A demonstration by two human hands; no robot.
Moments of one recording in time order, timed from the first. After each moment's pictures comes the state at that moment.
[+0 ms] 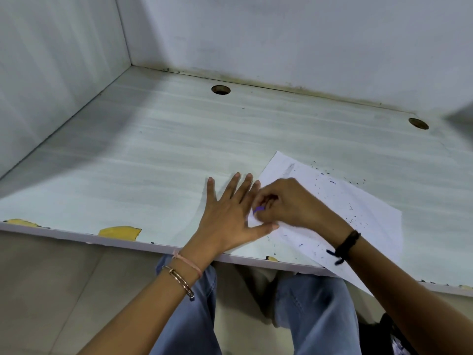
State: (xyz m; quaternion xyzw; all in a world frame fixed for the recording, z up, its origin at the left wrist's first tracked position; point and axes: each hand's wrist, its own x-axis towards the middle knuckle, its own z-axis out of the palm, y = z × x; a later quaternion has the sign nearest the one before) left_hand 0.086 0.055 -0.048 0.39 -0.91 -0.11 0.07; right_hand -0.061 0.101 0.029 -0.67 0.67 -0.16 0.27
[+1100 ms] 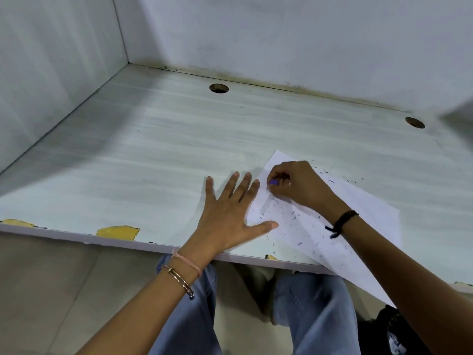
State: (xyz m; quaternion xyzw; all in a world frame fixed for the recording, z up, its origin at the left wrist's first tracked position) left_hand 0.087 0.056 -0.047 0.40 -0.91 -0.12 0.07; right_hand -0.092 0.080 0.026 -0.67 0.69 -0.21 0.18
